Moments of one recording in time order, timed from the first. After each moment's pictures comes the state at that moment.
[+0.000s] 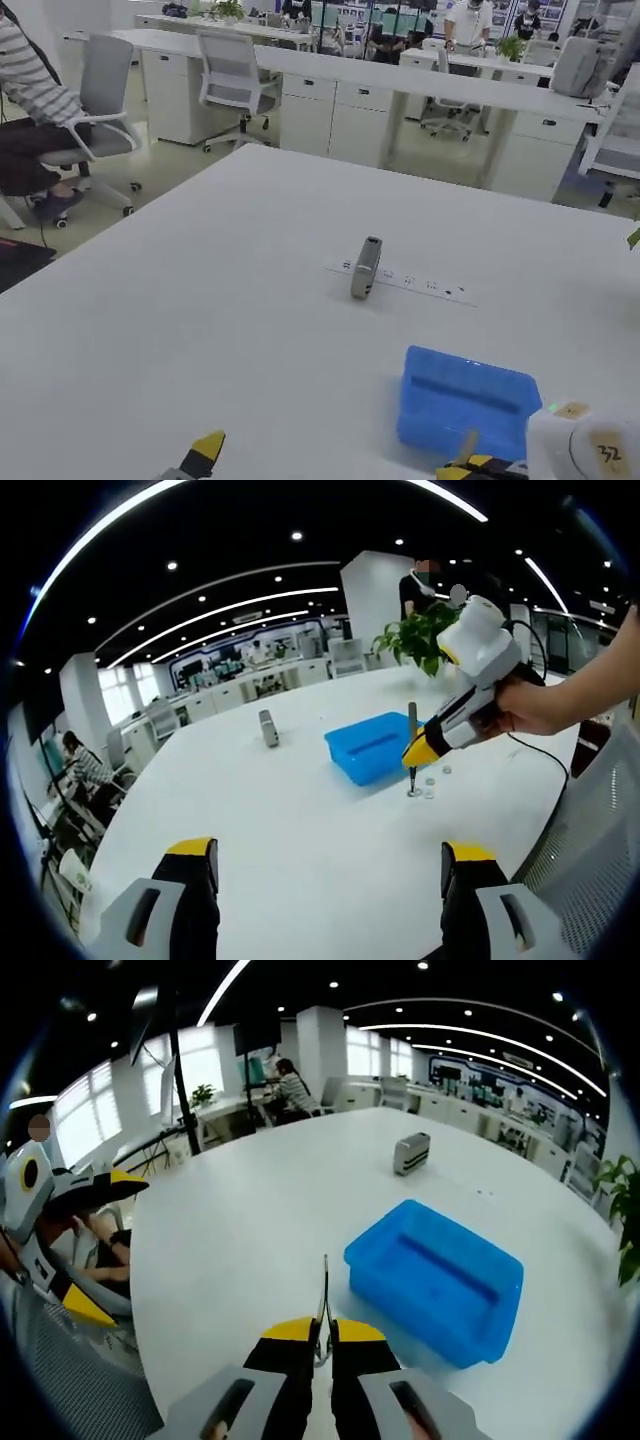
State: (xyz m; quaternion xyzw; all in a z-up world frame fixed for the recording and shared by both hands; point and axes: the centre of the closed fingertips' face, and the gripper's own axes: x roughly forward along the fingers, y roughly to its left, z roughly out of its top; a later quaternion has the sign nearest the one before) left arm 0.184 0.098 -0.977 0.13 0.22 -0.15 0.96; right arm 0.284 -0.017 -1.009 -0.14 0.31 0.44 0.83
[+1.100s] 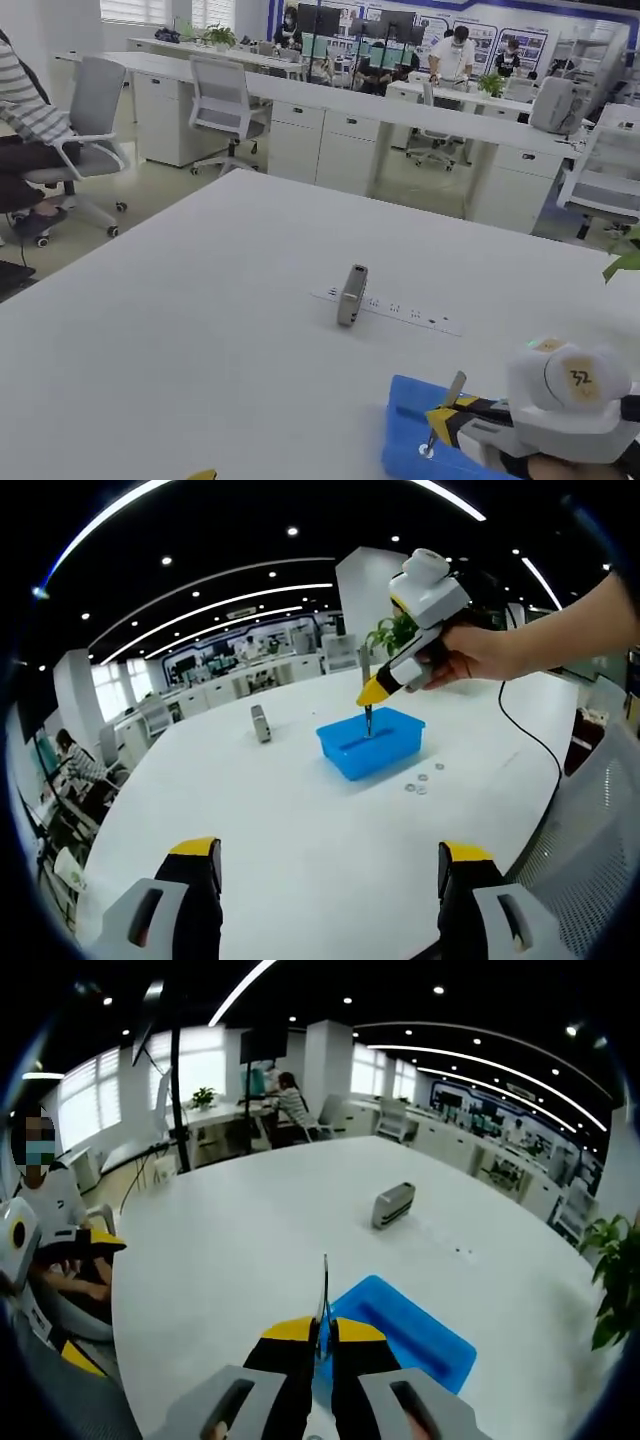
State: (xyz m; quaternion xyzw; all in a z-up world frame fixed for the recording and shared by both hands) left arm 0.181 0.093 -0.981 0.12 0.23 -0.16 0.95; right arm 0.344 -0.002 -0.959 -0.17 0.27 0.43 0.84
